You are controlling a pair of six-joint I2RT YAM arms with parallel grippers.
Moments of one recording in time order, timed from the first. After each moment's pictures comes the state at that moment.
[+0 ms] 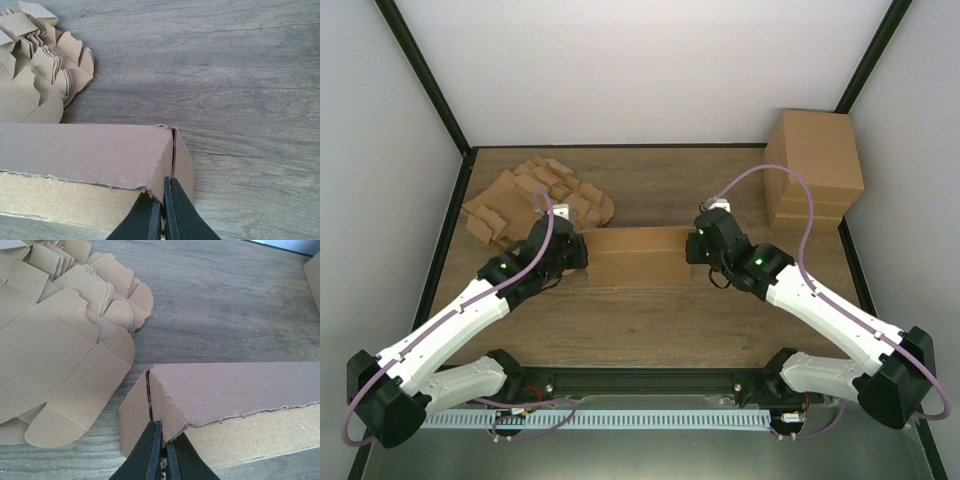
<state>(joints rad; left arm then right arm) -0.67 1.05 0.90 -0.58 -0.23 -0.60 0.73 1.15 0.98 -0.59 0.30 0.56</state>
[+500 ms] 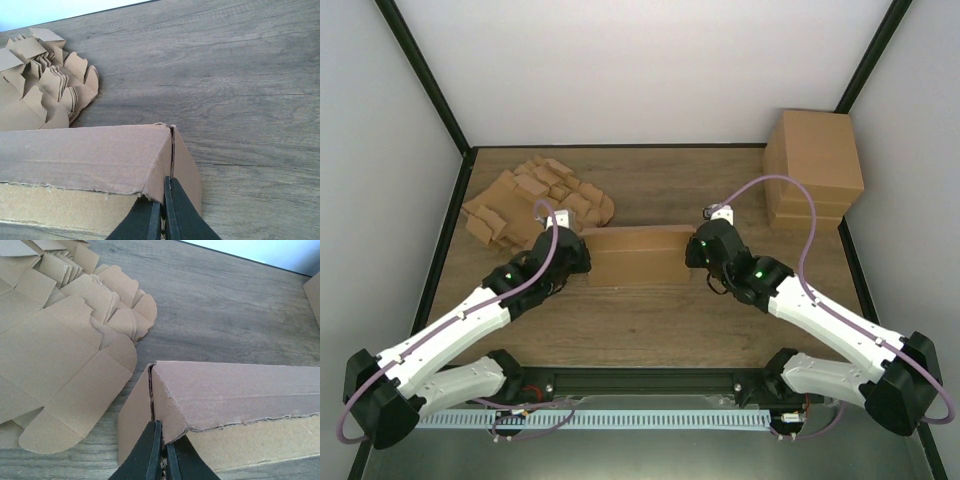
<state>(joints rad) -0.74 1.02 0.80 -0.47 -0.34 -0.66 0.76 1.09 0.84 -0.42 0.35 0.60</state>
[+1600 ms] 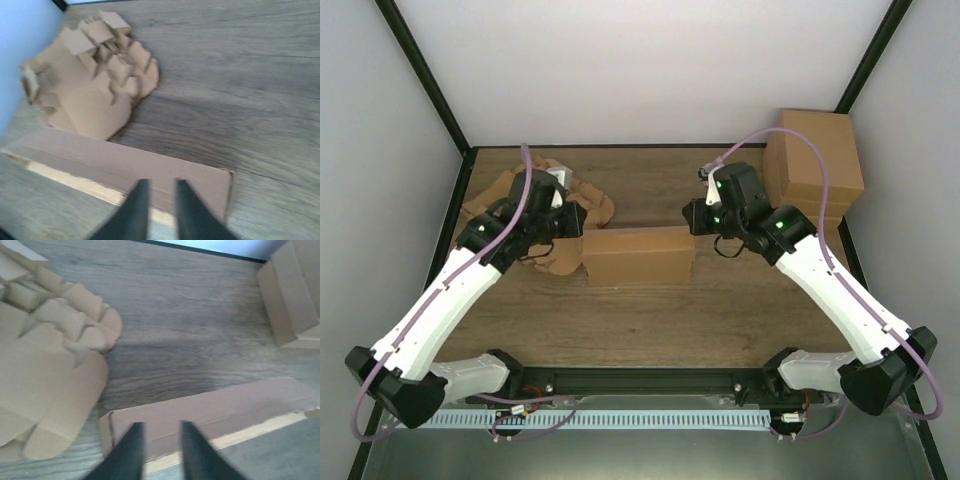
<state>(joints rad) -0.58 1.16 1.31 -0.86 -0.09 -0.51 0.60 1.23 1.32 -0.80 0.00 0.42</state>
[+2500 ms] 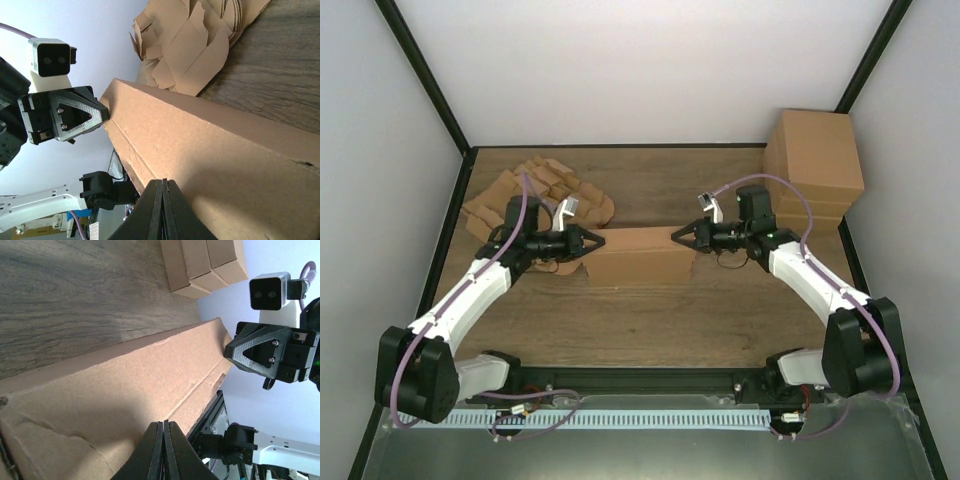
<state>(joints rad) -0.29 1.21 0.80 -0.25 0.83 -0.64 0.29 1.32 0.87 -0.22 -0.94 0.59</state>
